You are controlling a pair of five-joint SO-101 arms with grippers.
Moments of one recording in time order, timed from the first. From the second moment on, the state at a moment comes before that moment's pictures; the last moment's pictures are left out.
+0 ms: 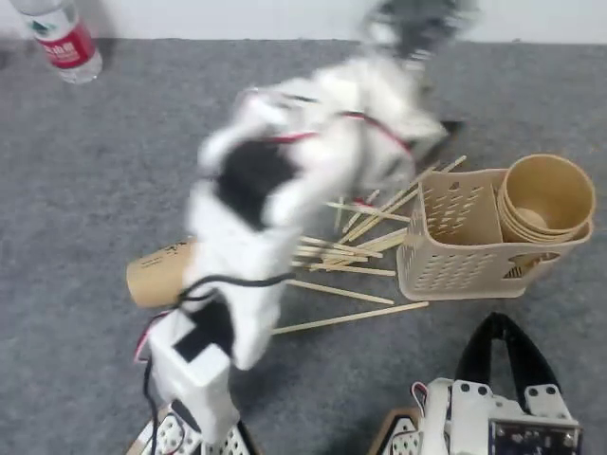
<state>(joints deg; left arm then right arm) 33.9 16.4 -74.0 95.9 -1.4 7.1 -104.4 26.0 100.7 14.1</state>
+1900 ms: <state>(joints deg) -10.6 -49.8 62.6 58.2 -9.6 7.1 -104.4 26.0 100.7 14.2</state>
